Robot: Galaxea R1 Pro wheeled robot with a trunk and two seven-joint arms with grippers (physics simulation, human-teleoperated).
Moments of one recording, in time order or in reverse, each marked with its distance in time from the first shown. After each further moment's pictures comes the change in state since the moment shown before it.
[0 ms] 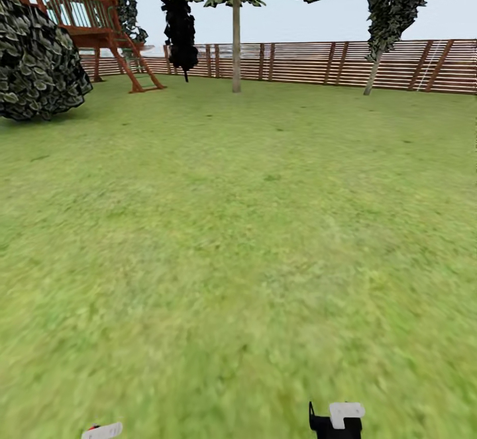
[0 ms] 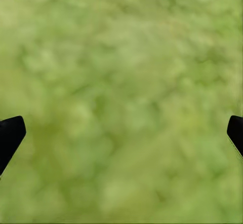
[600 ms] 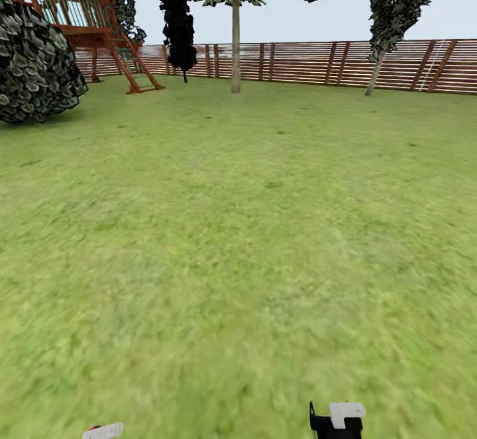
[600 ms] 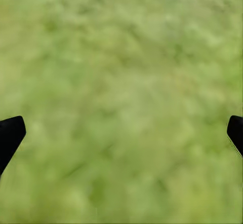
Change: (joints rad) left arm 0.000 -0.002 -0.001 0.000 0.000 0.001 0.000; right arm 0.000 -0.003 0.000 0.000 0.002 0.000 0.002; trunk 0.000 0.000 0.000
